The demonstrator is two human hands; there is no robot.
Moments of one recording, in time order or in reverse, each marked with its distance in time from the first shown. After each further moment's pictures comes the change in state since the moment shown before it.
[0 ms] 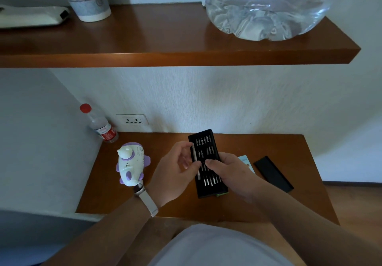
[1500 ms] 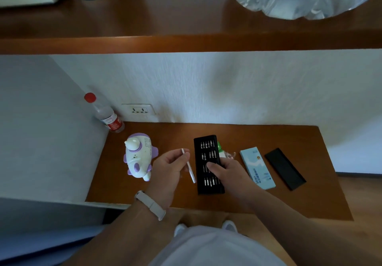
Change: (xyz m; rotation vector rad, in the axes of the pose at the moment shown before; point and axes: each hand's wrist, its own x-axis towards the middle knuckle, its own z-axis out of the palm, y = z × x) left_hand -0.012 -0.016 -0.006 -0.556 0.223 -0.623; right_hand 0.037 0.052 0.023 0.051 0.121 0.103
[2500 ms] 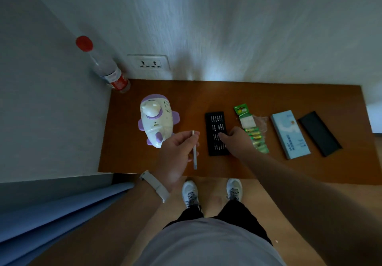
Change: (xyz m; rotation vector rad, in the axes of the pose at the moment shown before) left_hand 0.045 -0.052 -0.074 0.005 -0.147 -0.174; right_hand 0.120 0.075 0.053 -0.643 0.298 0.278
